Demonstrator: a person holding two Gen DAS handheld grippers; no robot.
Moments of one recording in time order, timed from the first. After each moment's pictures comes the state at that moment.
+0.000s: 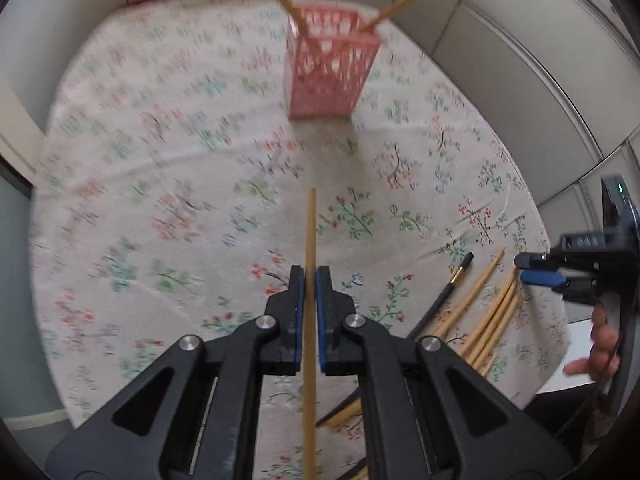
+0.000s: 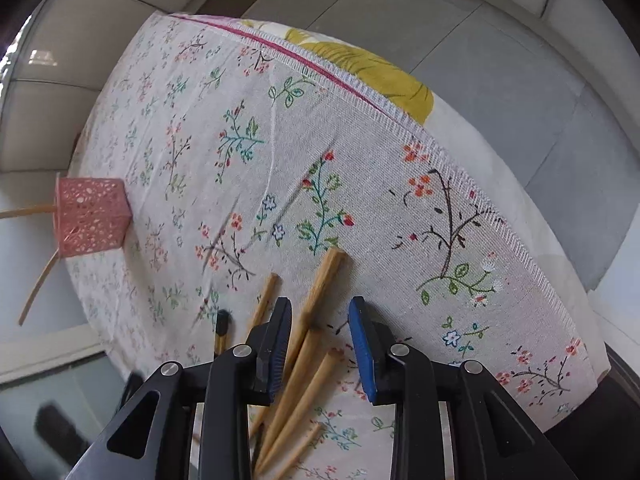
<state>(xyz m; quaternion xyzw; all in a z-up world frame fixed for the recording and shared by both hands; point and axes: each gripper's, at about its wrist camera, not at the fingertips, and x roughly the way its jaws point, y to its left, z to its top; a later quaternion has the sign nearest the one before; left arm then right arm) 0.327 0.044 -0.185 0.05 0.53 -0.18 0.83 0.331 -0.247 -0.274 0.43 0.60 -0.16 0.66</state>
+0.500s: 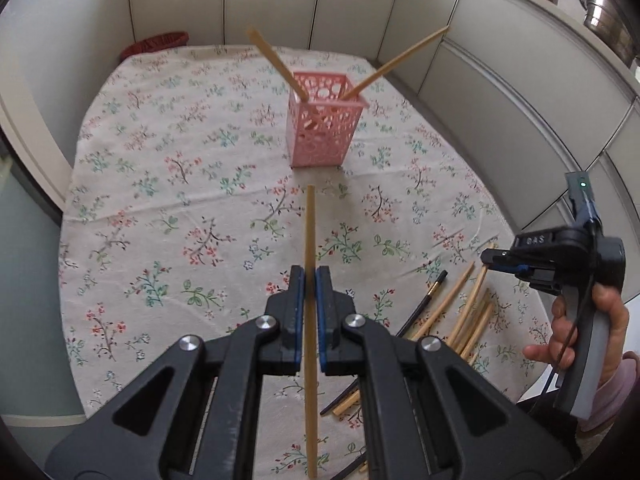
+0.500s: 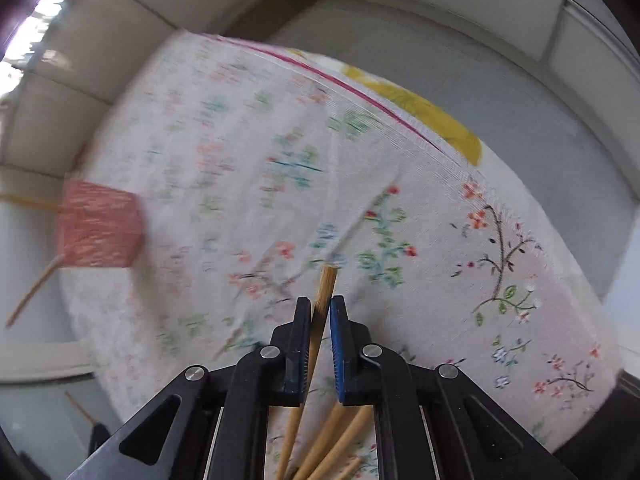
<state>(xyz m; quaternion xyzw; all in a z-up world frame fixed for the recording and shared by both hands) 0.312 0.053 -0.145 0.03 0.46 -0.20 0.86 0.340 -0.211 -0.246 0.38 0.52 -0.16 0.75</state>
